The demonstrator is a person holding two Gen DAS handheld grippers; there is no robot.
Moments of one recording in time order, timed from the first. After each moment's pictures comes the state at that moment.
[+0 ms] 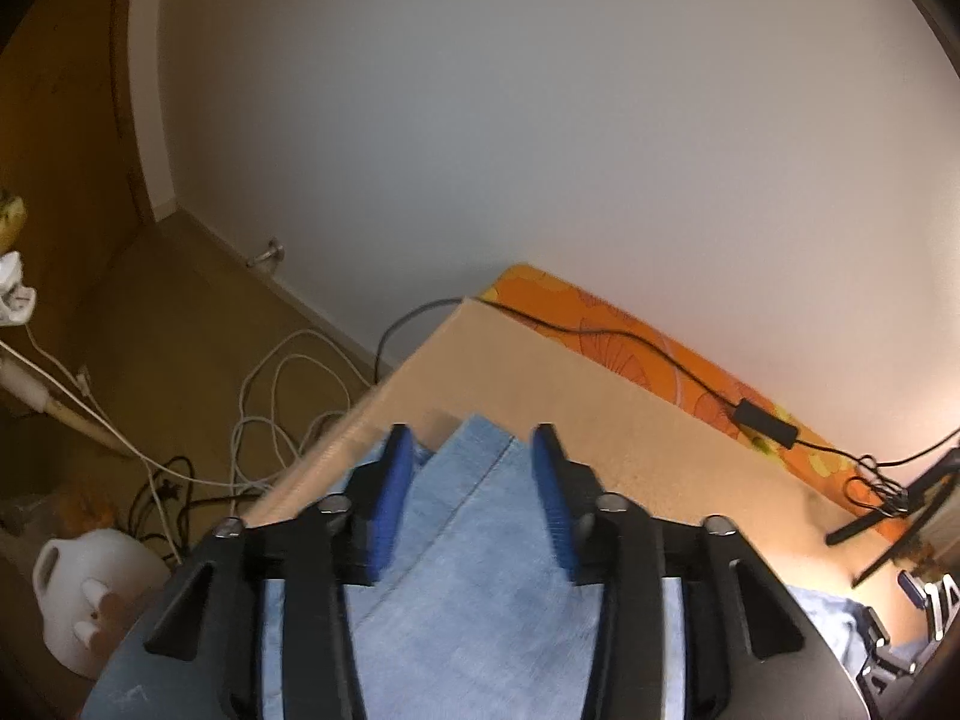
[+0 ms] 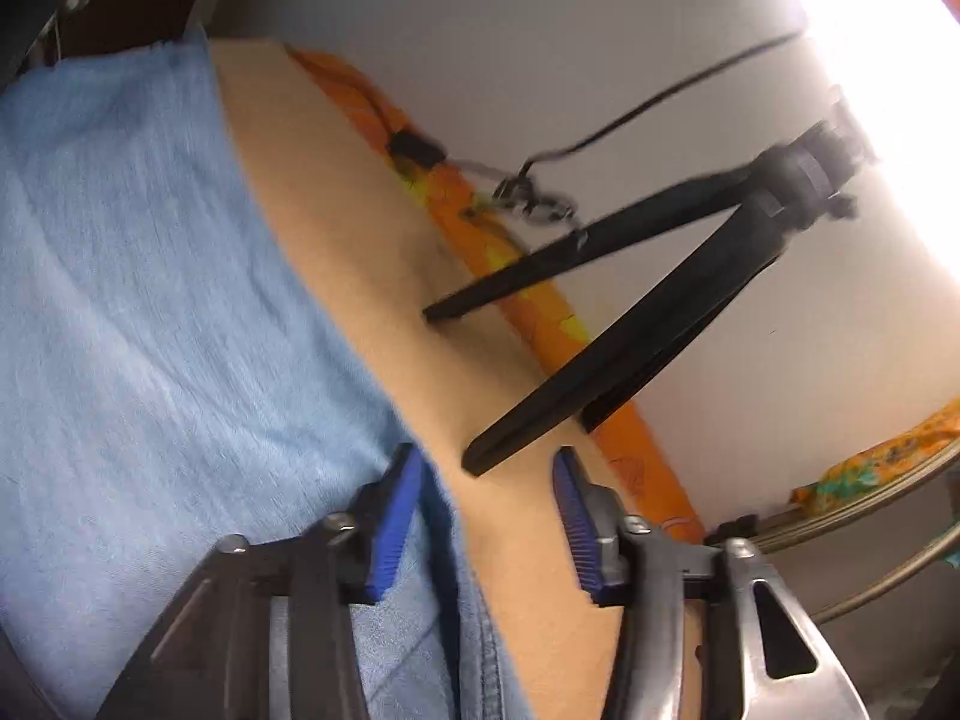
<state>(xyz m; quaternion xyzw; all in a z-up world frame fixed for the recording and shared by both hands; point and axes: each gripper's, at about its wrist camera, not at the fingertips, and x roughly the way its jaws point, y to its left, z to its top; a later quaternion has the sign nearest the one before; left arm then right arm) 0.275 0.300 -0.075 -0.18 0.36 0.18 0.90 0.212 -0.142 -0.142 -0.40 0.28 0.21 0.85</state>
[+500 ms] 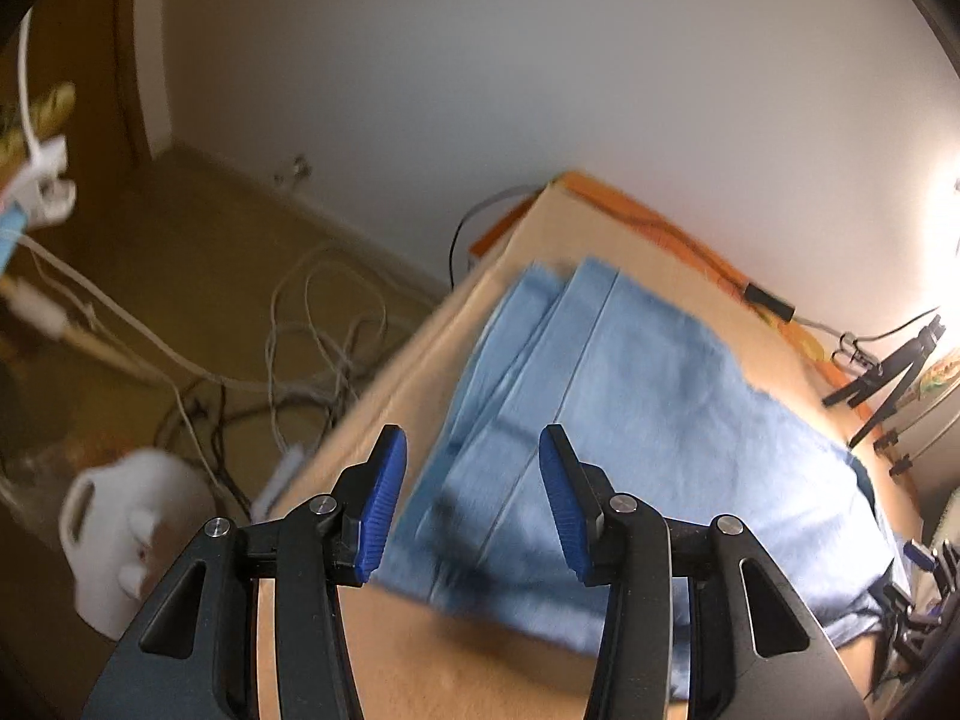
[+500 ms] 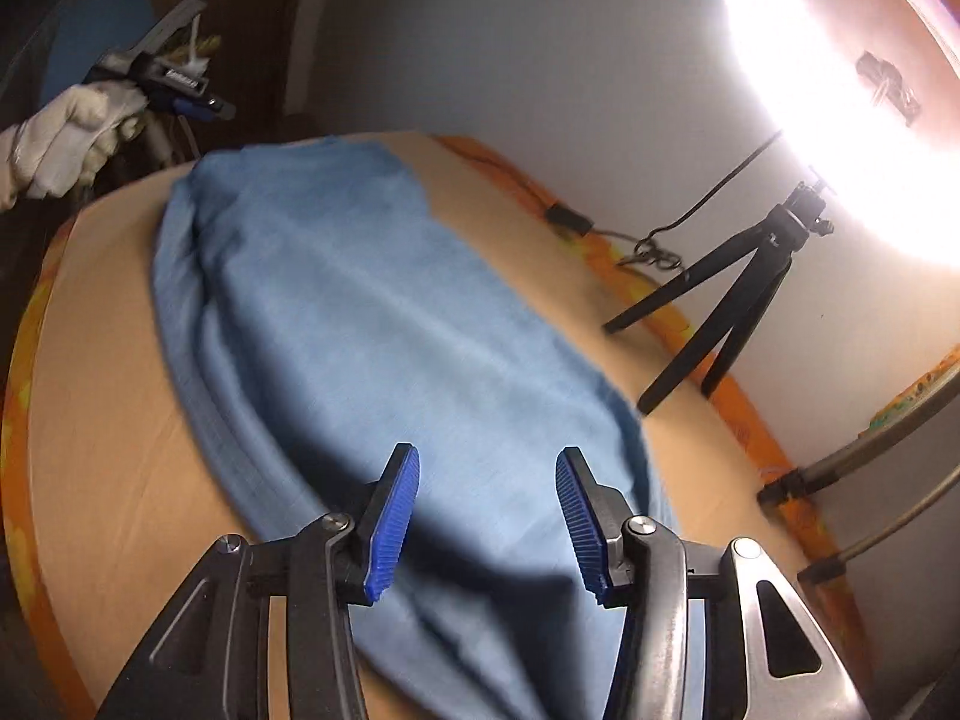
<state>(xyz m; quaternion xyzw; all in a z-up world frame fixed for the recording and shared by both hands) 0.167 0.349 -0.120 -0.21 0.44 0.13 0.86 0.079 -0.173 -0.090 -0.32 0.31 0.36 0.82</state>
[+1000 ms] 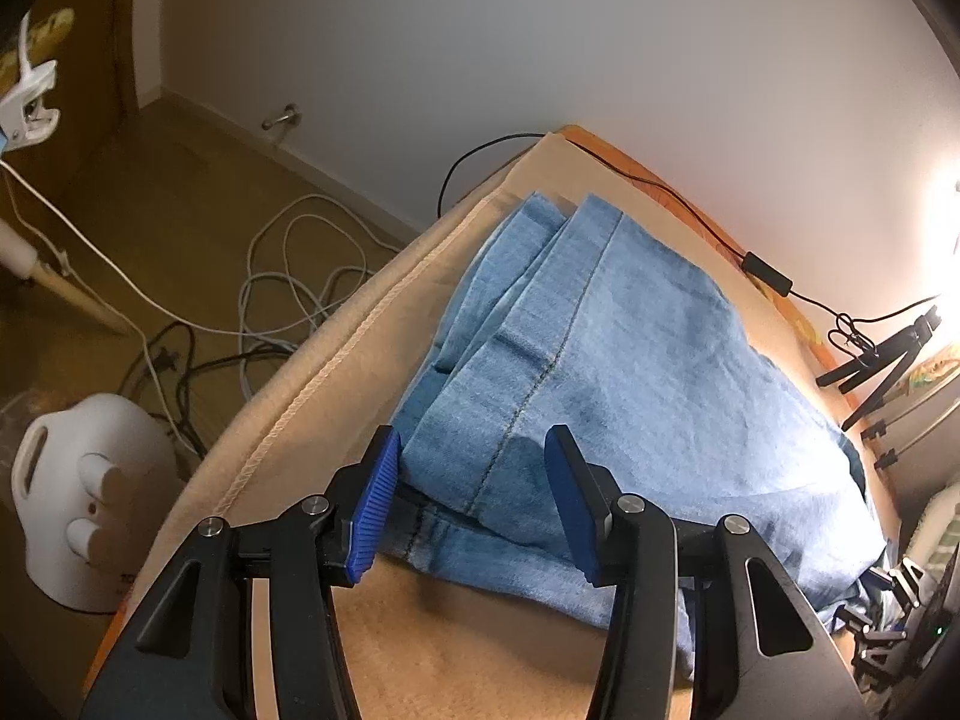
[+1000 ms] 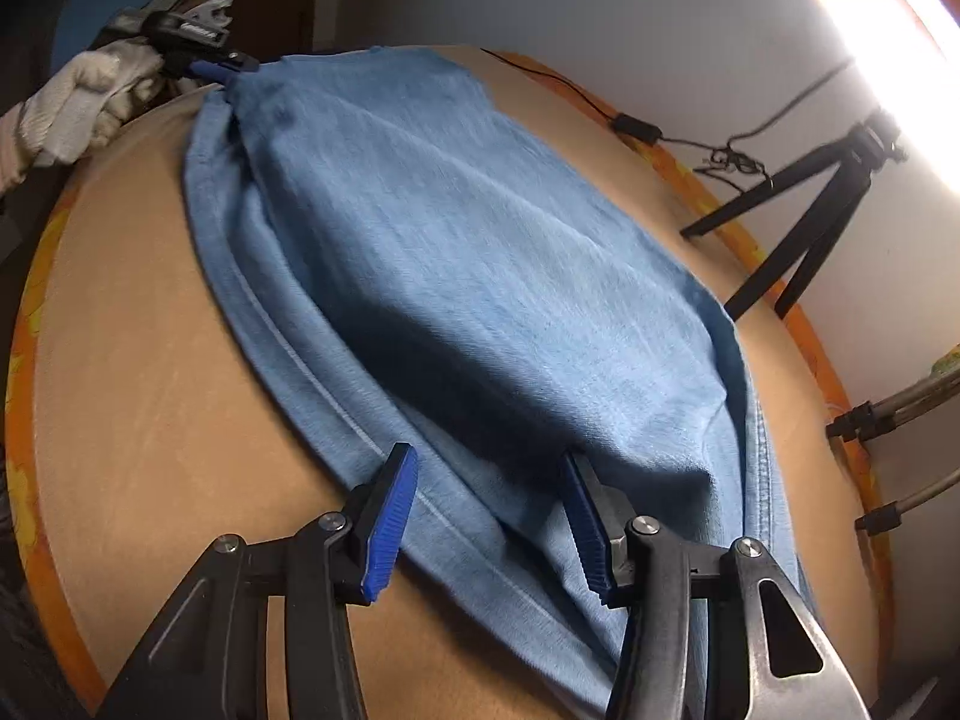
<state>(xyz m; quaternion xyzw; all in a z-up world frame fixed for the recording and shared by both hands) 0.160 0.347 -0.149 -0.25 0.44 0.11 0.85 0.082 -0.172 -0.139 -0.33 0.39 0.37 0.78</state>
